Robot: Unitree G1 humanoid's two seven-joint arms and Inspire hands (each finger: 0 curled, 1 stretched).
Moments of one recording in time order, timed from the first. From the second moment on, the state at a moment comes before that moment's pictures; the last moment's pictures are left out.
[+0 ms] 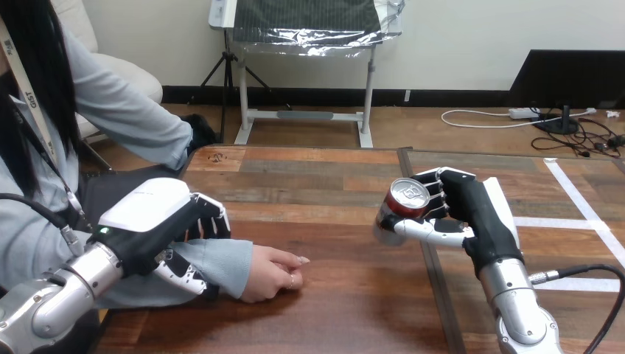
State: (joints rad) left arm -0.55 0.69 -0.41 1.08 0.70 -0.93 0.26; right arm -0.41 -0.23 -0.01 0.97 -0.18 -0.58 -0.08
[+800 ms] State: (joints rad) left arm -0.55 0.69 -0.39 0.94 0.66 -0.99 0.24; right arm -0.42 -0.19 0.00 0.97 -0.19 -0.59 -0.08
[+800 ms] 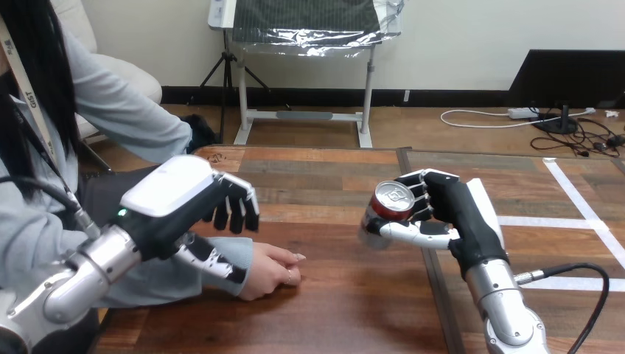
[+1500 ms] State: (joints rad) left arm -0.54 0.69 -0.37 0.91 0.63 -0.95 0.17; right arm -0.42 -0.19 0.00 0.97 -0.19 -0.59 -0.07
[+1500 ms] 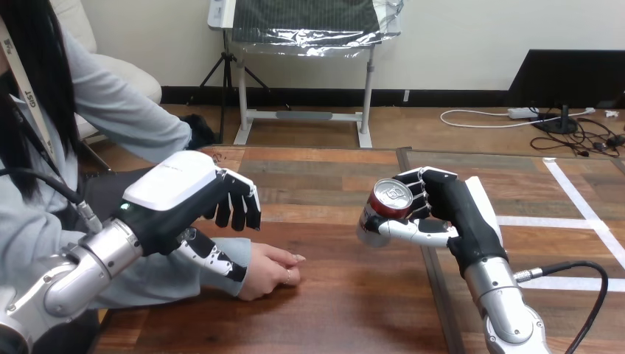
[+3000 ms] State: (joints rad) left arm -0.48 0.69 -0.37 0.91 0.63 -0.88 0.15; right arm -0.43 -0.20 0.00 0.97 -0.18 -0.60 -0.06
